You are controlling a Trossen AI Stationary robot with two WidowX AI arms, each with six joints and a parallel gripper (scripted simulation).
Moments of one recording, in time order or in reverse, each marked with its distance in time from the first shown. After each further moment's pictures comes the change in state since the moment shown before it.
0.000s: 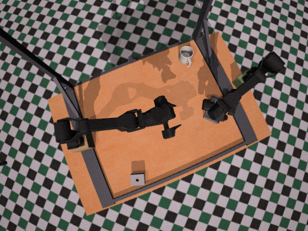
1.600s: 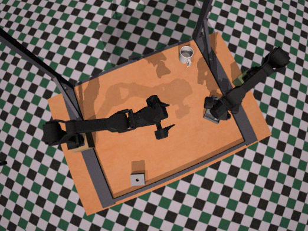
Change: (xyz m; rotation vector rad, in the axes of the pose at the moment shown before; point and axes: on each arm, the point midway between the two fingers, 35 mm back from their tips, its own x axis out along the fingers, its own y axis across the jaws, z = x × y) left arm -0.046 0.000 0.000 -0.001 0.005 0.004; right arm -0.040 0.005 0.003 -0.004 0.007 0.013
